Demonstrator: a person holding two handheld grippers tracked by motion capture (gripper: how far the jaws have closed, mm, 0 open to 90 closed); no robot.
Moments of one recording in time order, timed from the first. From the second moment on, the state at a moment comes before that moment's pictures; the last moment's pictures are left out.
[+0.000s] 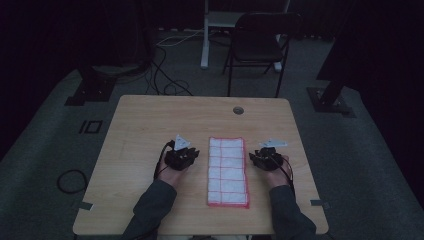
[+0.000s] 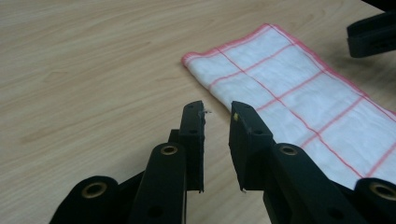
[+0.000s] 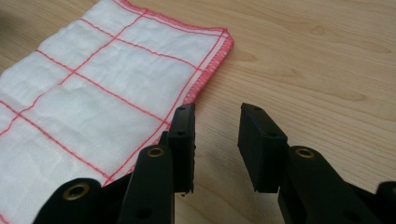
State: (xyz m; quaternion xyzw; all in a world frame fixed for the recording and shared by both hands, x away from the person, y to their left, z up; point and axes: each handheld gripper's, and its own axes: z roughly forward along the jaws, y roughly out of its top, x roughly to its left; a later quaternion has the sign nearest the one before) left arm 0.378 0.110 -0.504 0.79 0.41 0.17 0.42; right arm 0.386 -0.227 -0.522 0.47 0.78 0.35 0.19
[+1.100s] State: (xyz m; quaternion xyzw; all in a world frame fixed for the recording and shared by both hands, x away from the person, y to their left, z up) left arm 0.414 0.075 -0.524 0.79 0.43 0.14 0.41; right arm 0.405 -0.204 -0.532 0.48 0.78 0.36 0.18
